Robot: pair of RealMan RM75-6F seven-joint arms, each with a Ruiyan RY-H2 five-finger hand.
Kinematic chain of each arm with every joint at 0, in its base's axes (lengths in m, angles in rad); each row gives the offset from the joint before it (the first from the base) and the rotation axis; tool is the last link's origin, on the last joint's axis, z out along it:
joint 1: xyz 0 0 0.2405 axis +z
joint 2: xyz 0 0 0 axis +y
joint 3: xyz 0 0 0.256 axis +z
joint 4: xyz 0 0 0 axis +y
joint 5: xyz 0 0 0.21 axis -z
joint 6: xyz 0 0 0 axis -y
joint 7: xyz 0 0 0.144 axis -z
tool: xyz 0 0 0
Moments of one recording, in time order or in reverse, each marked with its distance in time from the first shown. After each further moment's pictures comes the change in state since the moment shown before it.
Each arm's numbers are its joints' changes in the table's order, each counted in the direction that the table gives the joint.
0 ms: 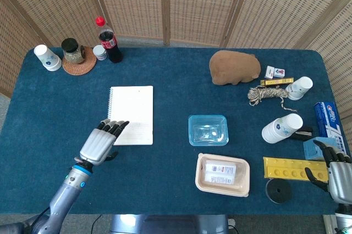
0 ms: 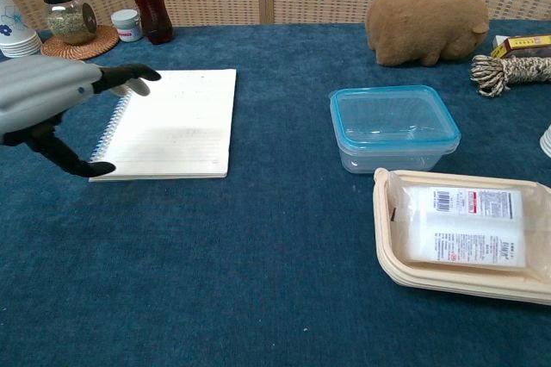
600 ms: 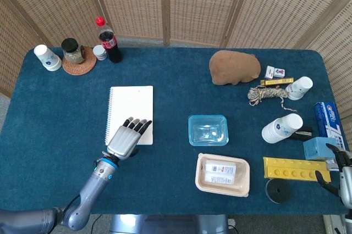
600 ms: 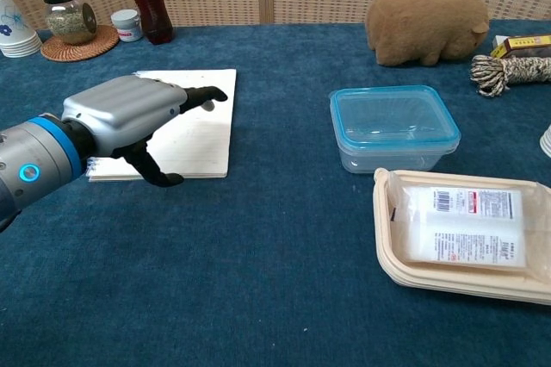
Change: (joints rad) left arm -0.145 -0.206 -0.028 0.146 0.139 0.037 -0.126; right arm -0.039 0.010 0.006 0.024 -0.023 -0.027 -0.044
